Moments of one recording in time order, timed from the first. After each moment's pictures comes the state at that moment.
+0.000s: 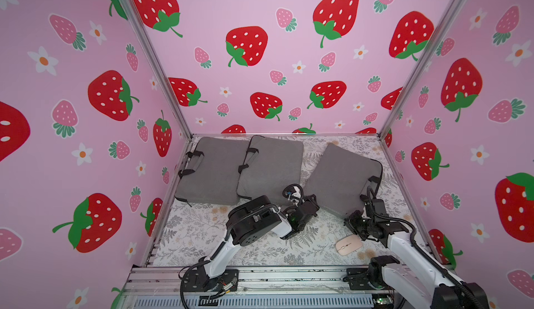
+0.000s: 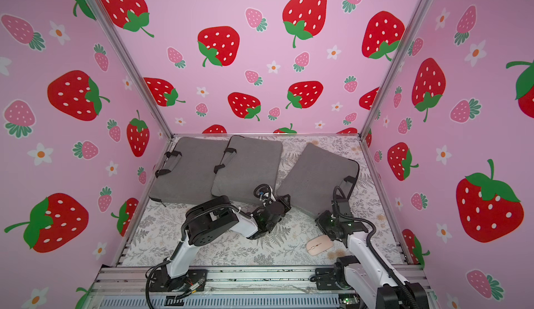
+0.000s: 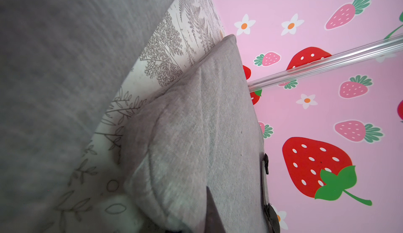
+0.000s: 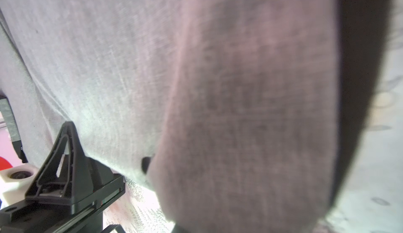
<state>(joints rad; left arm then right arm) -1.05 2.20 0.99 0.85 -0.49 -1.31 0.25 0.90 0.32 -0.45 -0.26 1.01</state>
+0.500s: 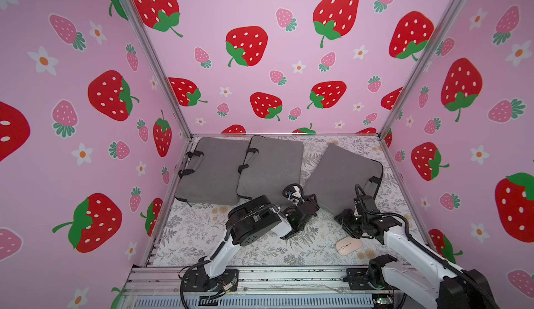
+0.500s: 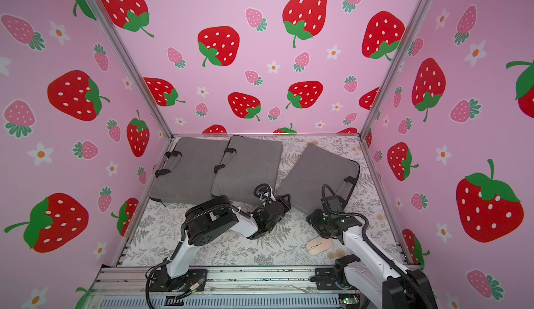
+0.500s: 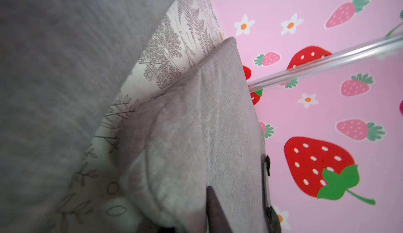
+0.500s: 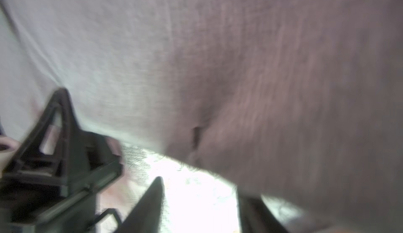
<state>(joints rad) -1.06 2.18 0.98 0.85 -0.48 -1.30 0.39 0.92 0.41 -0.52 -0.20 1.00</state>
